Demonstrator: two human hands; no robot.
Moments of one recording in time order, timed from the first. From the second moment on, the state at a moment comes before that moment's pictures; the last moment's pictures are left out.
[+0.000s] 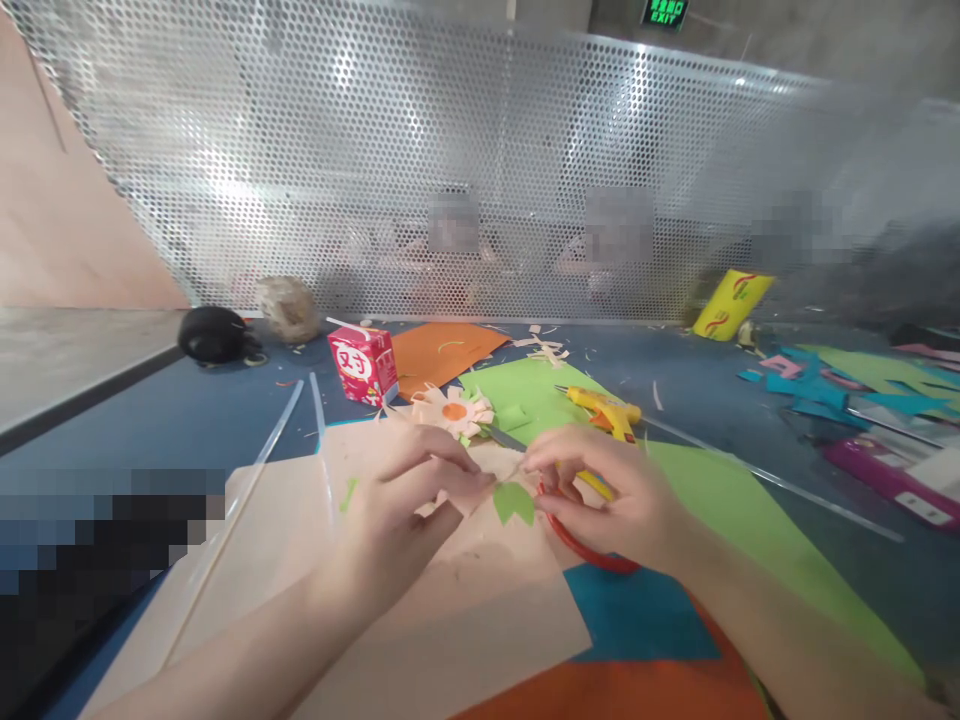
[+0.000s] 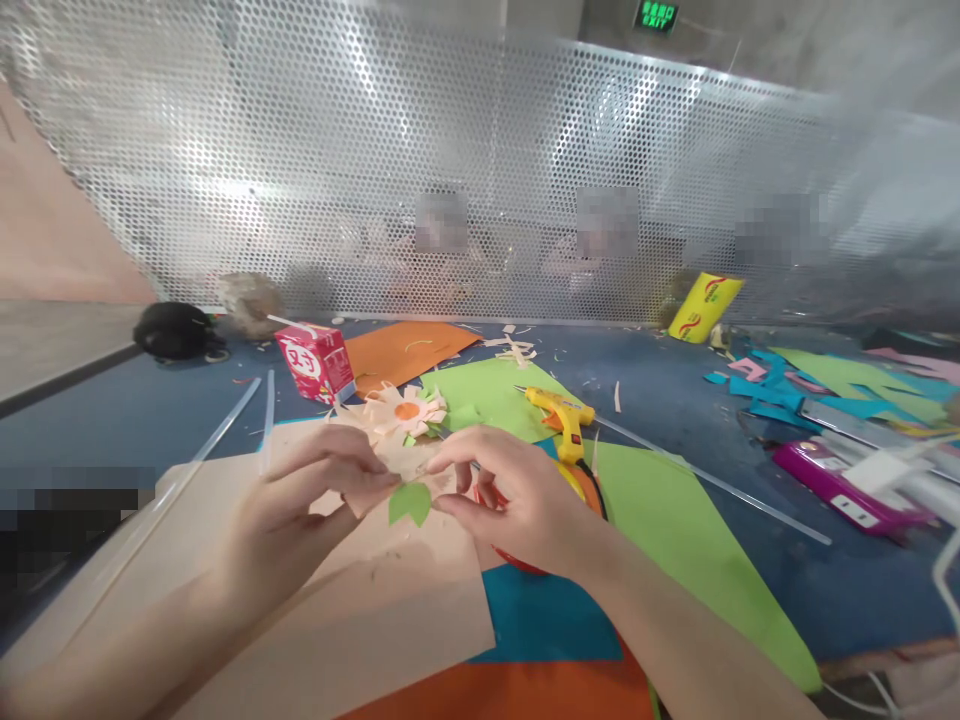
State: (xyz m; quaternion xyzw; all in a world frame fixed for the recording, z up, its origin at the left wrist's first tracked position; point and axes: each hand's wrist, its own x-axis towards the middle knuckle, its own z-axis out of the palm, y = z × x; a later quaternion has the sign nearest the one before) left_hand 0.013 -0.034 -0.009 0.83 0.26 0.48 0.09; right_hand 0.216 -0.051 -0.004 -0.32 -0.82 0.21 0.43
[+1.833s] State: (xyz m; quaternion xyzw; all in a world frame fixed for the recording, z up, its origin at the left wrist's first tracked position) left_hand -0.002 -0.038 0.009 0.83 0.13 0.49 -0.22; right_hand 0.290 -0.056 0.031 -0.43 -0.67 0.45 0.40
